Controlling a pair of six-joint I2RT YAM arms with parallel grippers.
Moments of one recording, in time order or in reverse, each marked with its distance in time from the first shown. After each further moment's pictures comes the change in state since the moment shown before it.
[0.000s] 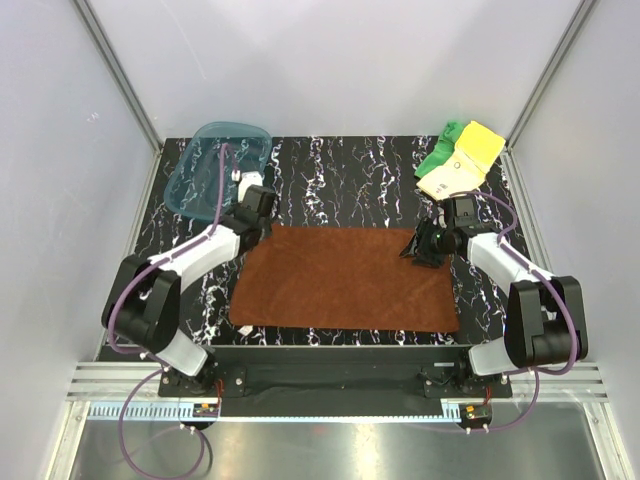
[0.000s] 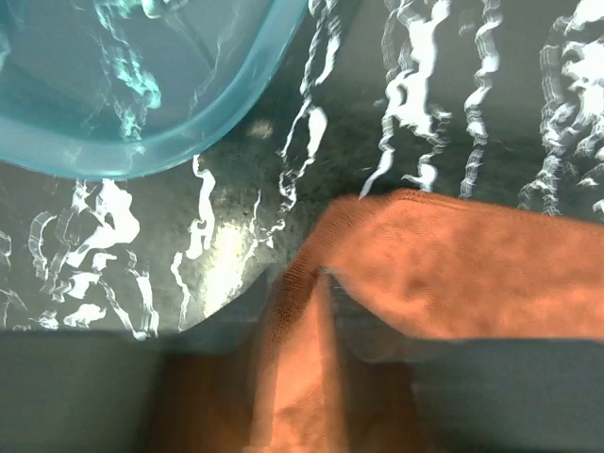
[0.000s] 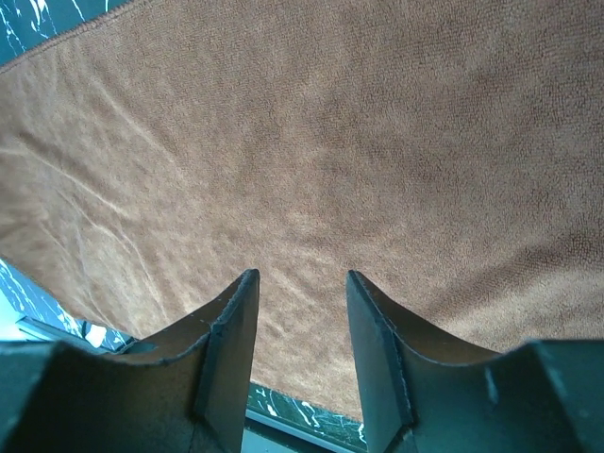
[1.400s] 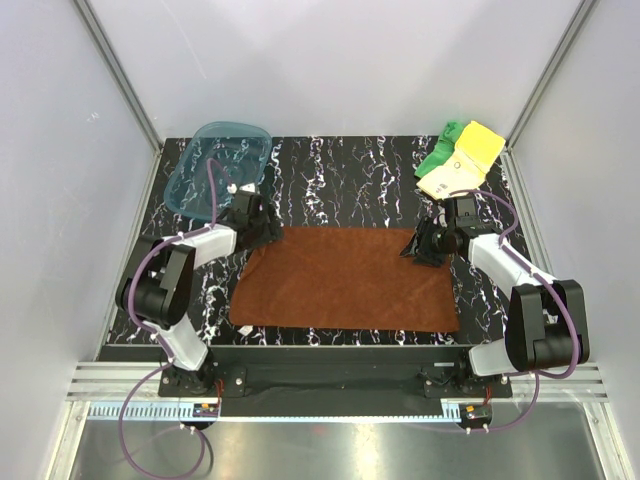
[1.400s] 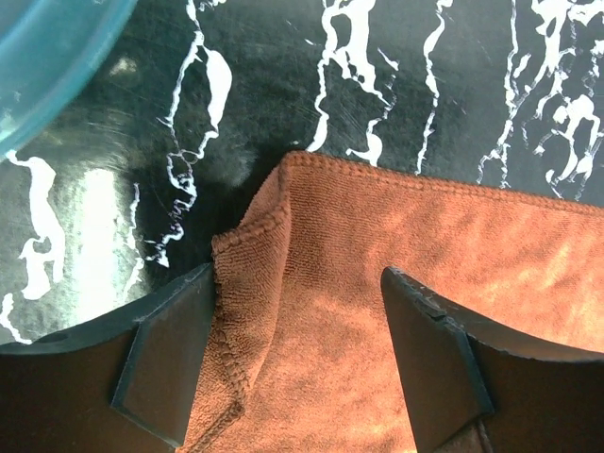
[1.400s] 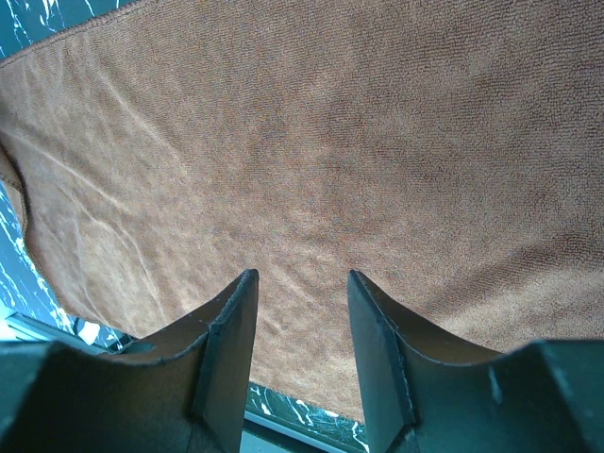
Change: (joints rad) left arm 0.105 0.138 -0.058 0.178 0.388 -0.114; right arm 0.000 -0.023 -0.002 -0.004 0.001 -0.026
